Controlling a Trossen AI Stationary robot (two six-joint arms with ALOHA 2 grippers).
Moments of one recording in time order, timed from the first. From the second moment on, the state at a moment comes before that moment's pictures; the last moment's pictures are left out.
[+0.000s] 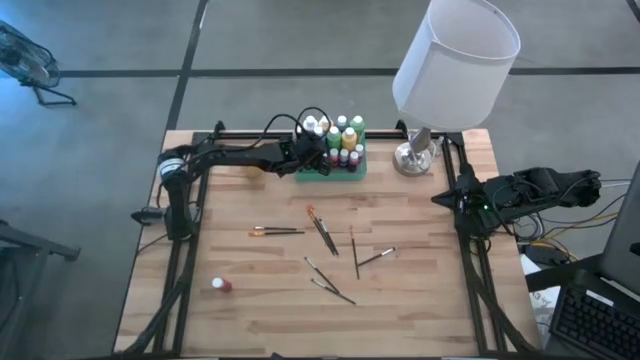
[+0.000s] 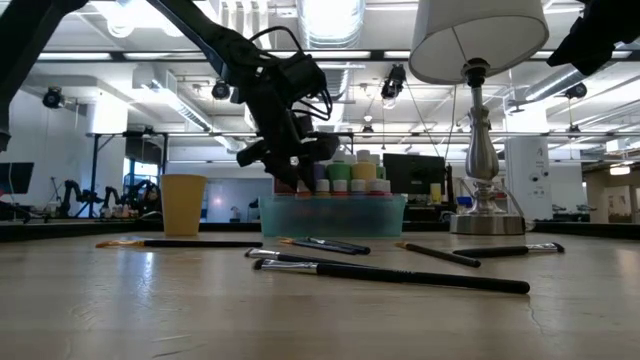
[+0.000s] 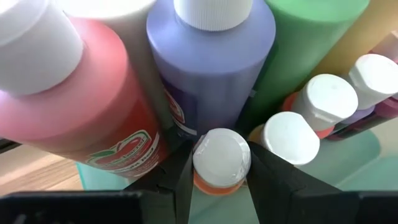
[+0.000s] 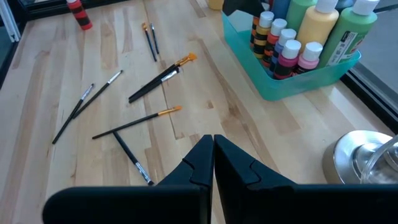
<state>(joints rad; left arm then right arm) 0.39 1.85 1.28 -0.26 -0.46 -0.54 0.24 0.40 0.75 -0.99 0.37 0.39</state>
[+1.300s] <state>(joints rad) 0.39 1.82 1.48 -0.52 -0.43 -0.46 0.24 0.40 0.75 -0.99 0.37 0.39</state>
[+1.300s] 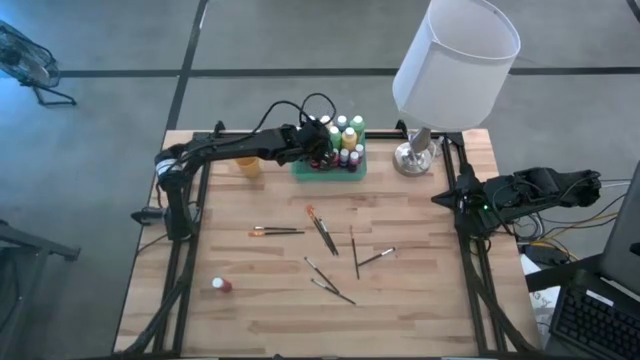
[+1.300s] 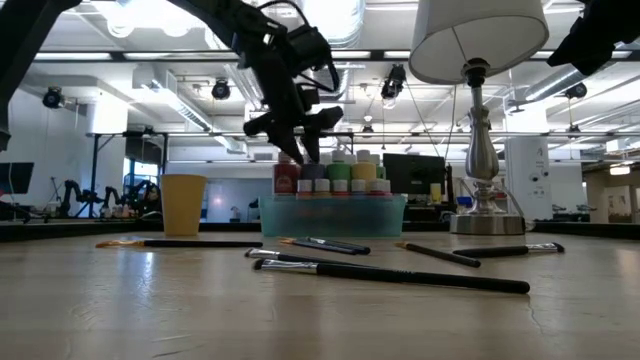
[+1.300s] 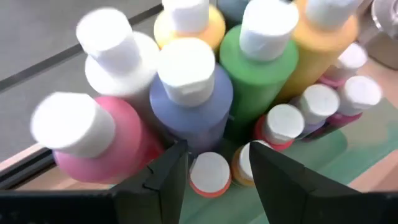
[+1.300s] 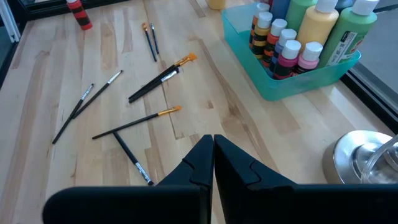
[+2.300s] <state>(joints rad) 0.26 1.73 1.77 -0.60 -0.44 -0.33 0.24 0.40 0.75 -0.99 0.37 0.39</state>
